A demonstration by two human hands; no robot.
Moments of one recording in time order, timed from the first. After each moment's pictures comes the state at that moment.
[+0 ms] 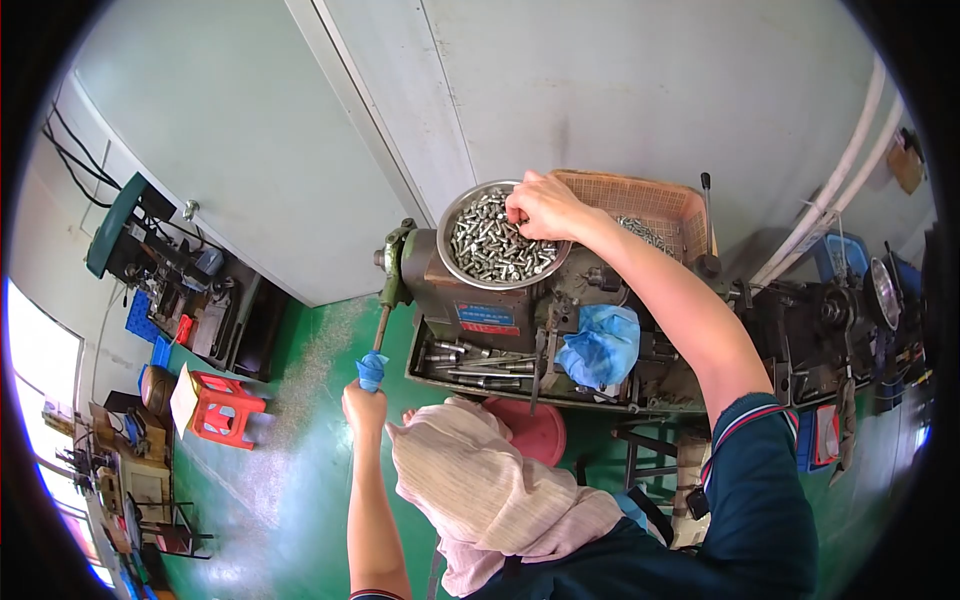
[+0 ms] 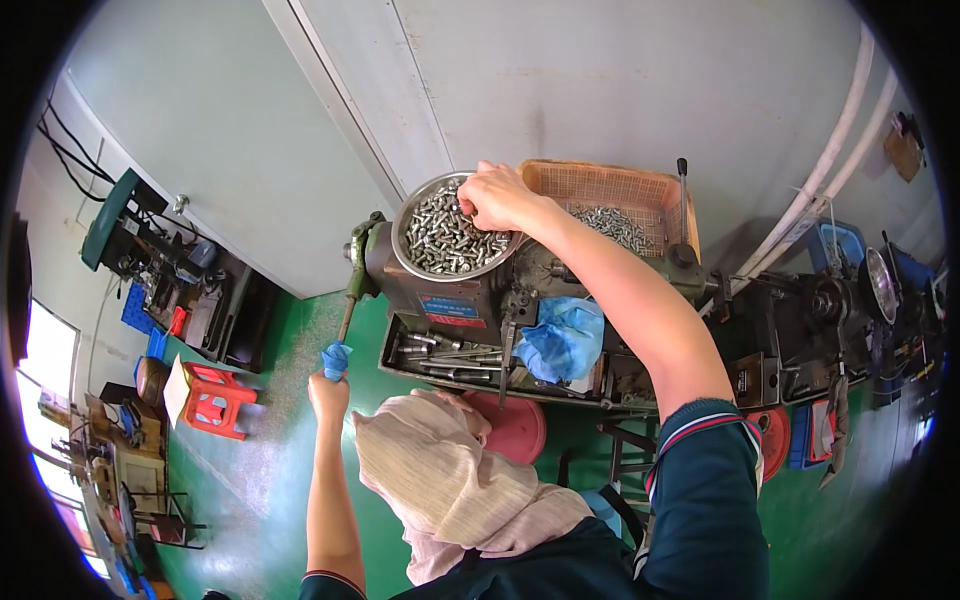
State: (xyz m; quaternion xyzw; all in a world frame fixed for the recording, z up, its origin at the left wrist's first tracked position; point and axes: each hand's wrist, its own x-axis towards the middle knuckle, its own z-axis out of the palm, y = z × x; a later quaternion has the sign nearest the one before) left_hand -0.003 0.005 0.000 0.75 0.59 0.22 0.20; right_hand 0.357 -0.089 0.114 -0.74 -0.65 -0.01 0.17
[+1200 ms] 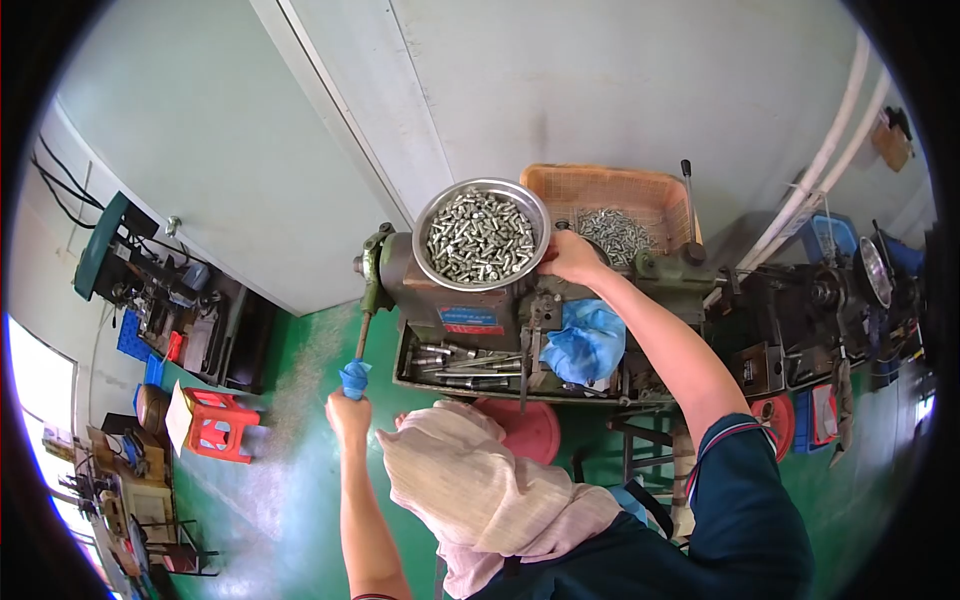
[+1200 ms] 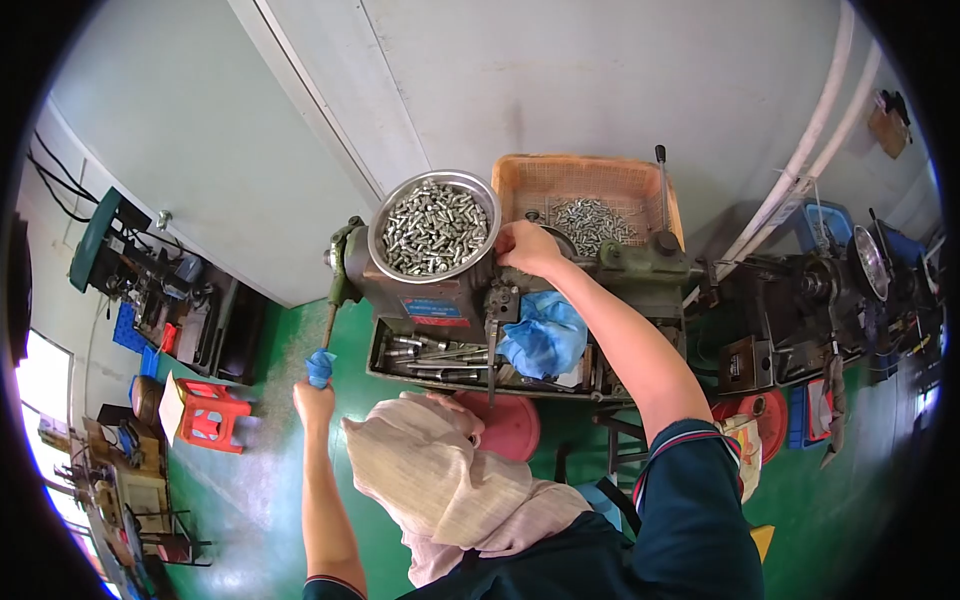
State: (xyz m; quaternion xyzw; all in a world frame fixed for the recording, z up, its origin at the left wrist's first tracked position) left_hand -0.006 0.014 -0.002 0.76 0.58 0.22 0.18; right_hand 0.375 -0.144 -0.002 -0.79 -0.41 0.21 0.41
